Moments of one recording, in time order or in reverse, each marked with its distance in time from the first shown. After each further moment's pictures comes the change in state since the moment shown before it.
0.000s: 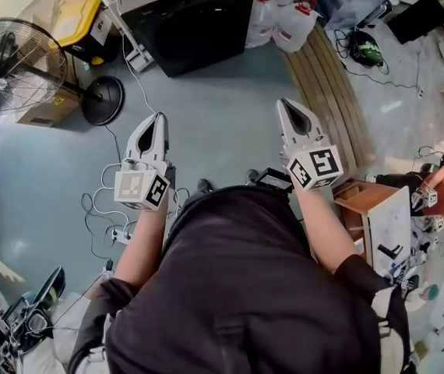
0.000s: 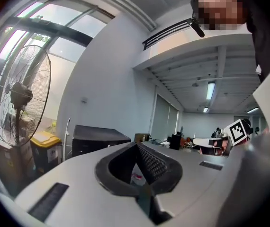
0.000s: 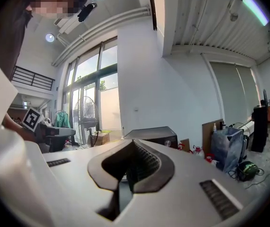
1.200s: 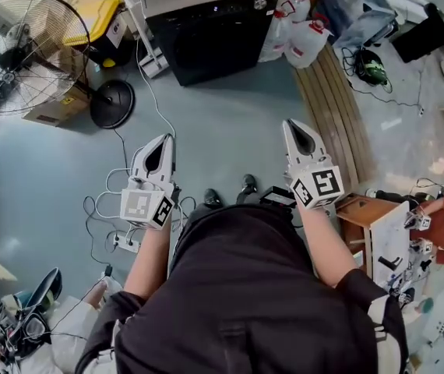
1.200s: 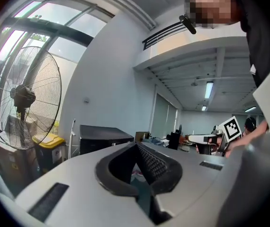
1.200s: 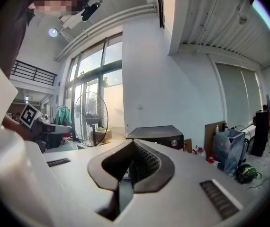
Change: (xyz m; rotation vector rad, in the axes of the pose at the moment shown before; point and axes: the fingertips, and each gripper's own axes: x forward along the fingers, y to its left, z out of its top) left arm -0.045 0.053 0.008 0.019 0.024 -0.010; right arm 0.030 0.063 0.002 -0.043 0.035 0.006
